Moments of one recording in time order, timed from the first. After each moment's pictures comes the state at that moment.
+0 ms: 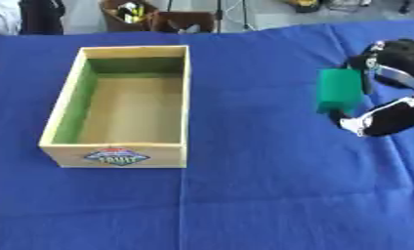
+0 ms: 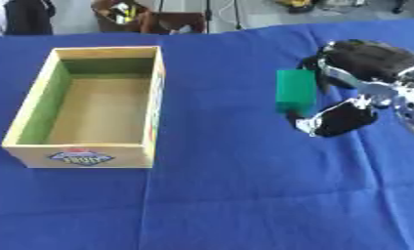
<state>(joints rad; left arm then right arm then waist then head) -0.35 0.23 0.04 -1.98 -0.05 -0.19 0.31 -0.66 -1.00 0.31 -1.98 0.67 0.30 0.57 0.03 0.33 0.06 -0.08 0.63</state>
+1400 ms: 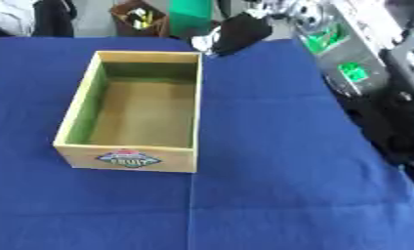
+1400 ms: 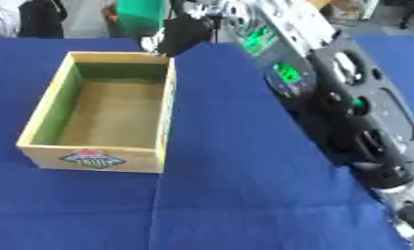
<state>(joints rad) -0.36 0.22 0.02 -1.98 -0.04 -0.19 0.29 -1.19 -0.35 0.41 -1.47 0.91 0.27 0.59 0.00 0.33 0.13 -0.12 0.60</state>
